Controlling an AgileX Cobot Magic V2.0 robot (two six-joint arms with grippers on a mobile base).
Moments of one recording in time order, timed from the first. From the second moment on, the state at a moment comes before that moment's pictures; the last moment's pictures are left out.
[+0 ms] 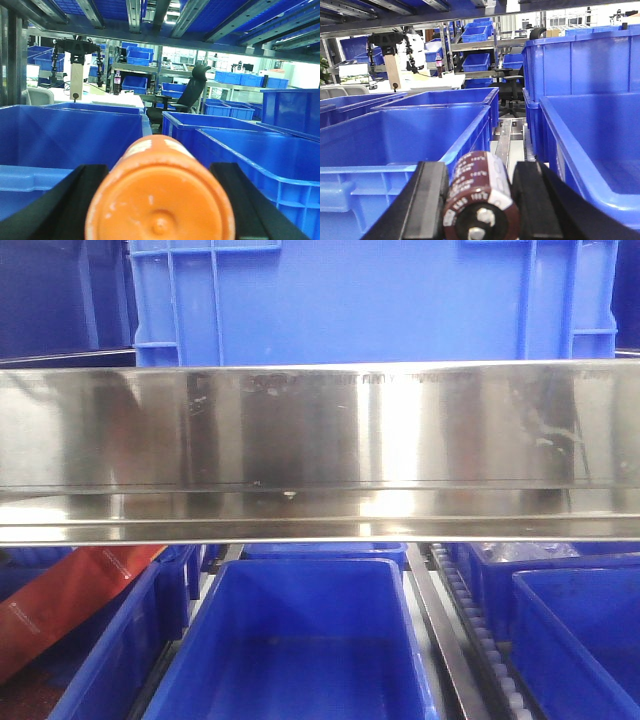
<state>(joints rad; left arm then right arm) 0.02 0.31 -0.58 -0.11 0.20 0.01 0.19 0.46 -0.67 -0.07 0.25 0.19</state>
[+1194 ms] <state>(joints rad) -0.42 1.09 -1.12 -0.12 0.13 0.13 0.39 1.03 -1.06 -0.04 0.21 0.10</state>
